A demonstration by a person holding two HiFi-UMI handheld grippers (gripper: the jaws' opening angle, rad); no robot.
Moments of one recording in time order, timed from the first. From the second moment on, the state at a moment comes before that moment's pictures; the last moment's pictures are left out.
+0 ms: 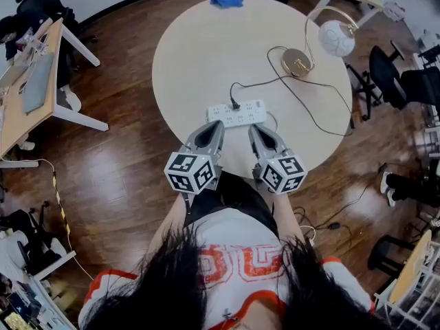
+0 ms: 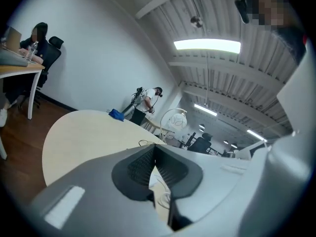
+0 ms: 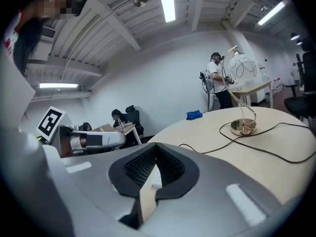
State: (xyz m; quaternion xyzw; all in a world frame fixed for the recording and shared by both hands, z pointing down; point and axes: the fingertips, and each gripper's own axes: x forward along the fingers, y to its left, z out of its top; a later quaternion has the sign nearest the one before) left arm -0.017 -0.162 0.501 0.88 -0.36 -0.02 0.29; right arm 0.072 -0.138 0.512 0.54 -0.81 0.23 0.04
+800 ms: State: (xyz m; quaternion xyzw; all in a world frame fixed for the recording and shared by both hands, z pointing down) left arm -0.008 -0.096 0.472 0.88 -0.40 -0.04 0.26; right arm 0.090 -0.072 0.498 0.55 -0.82 0.19 0.06
